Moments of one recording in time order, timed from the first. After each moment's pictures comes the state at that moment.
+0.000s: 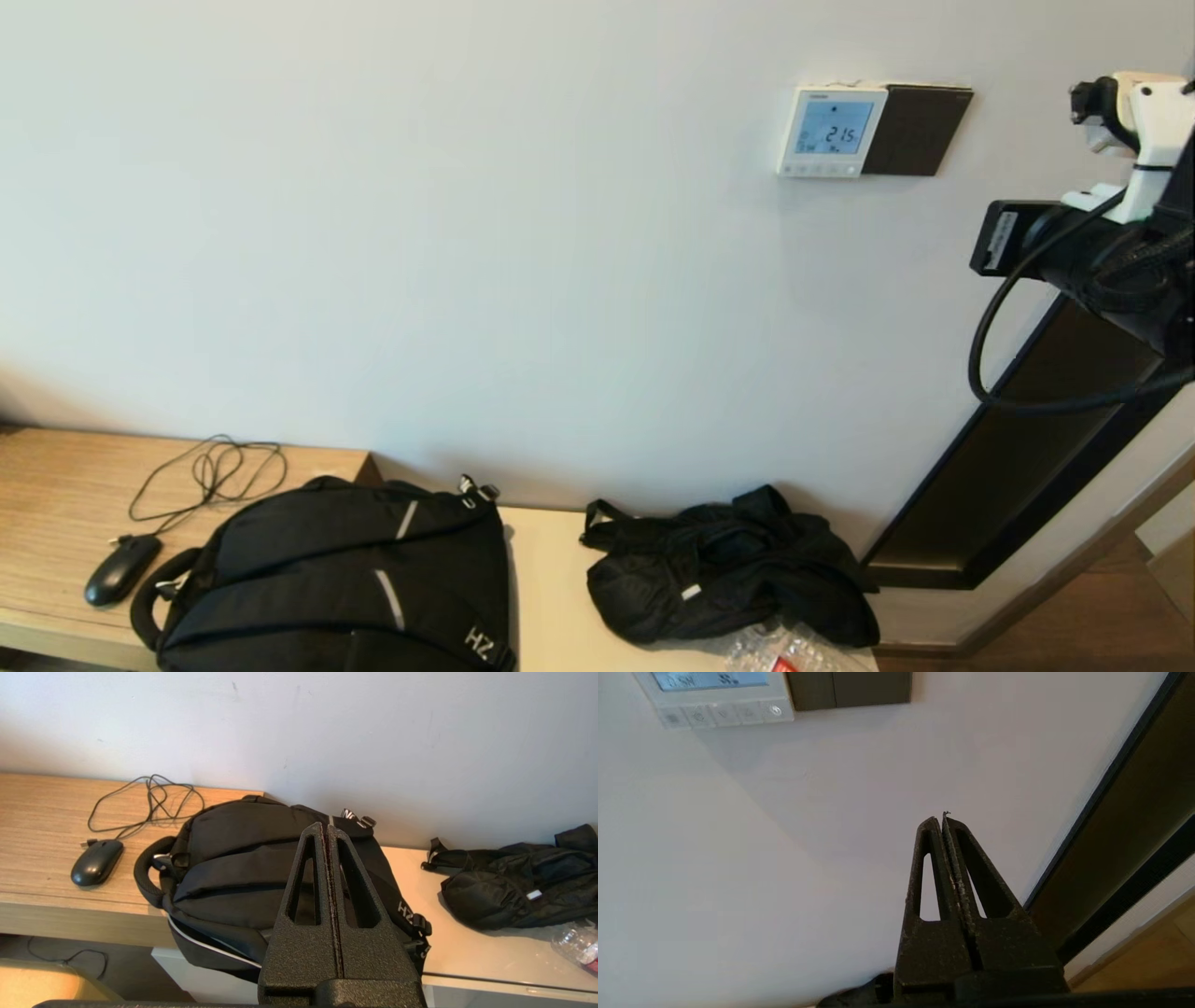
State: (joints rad) left arm 0.00 0.00 -0.02 0.04 0.00 -0.01; right arm 0.18 1.47 -1.02 -0.53 -0.43 -0.06
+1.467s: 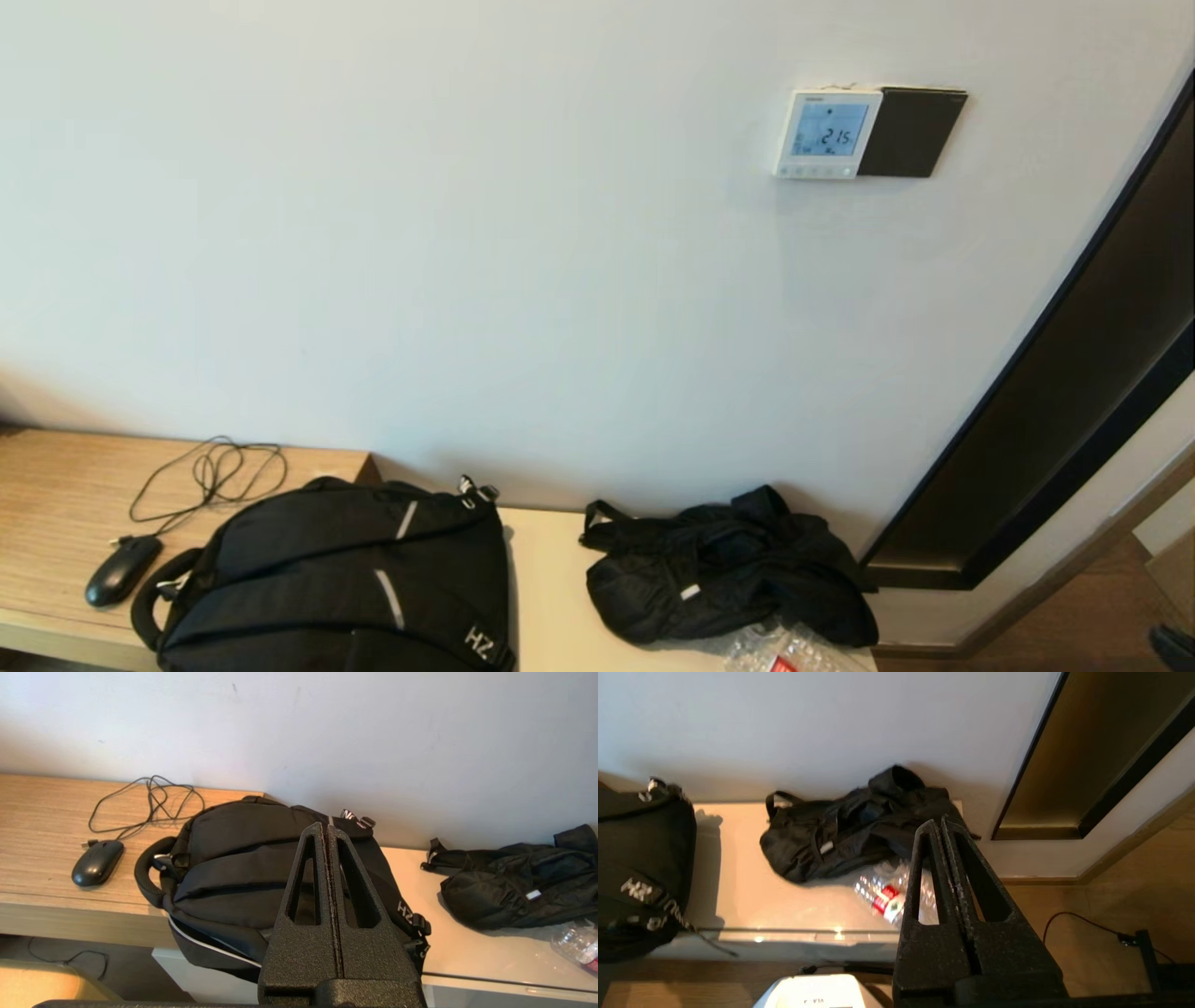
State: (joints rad) left arm 0.00 0.00 -0.02 0.04 0.00 -0.01; right arm 0.00 0.49 -0.15 -0.15 0.02 -0.01
